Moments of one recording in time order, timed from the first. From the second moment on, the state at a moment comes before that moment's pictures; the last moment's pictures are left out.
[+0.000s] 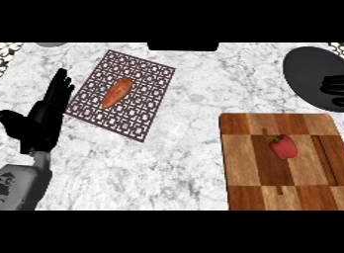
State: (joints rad) left arm -0.25 0.35 -0.10 -1.45 0.21 0.22 0.05; right arm -0.45 -1.10 0.30 -1.38 0.14 0.36 -0.97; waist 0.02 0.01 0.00
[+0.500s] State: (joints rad) left arm -0.25 0.34 -0.08 -1.43 0.19 0.21 0.03; right arm -0.43 -1.08 0.37 -1.33 0.24 0.30 -0.98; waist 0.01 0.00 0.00
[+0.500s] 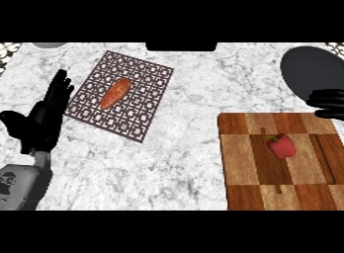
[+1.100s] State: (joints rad) left arm -0.25 0.32 -0.06 -1.45 0.16 0.20 0.06; right arm -0.53 -0.96 0.46 -1.17 0.41 0.26 -0.98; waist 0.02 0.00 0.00
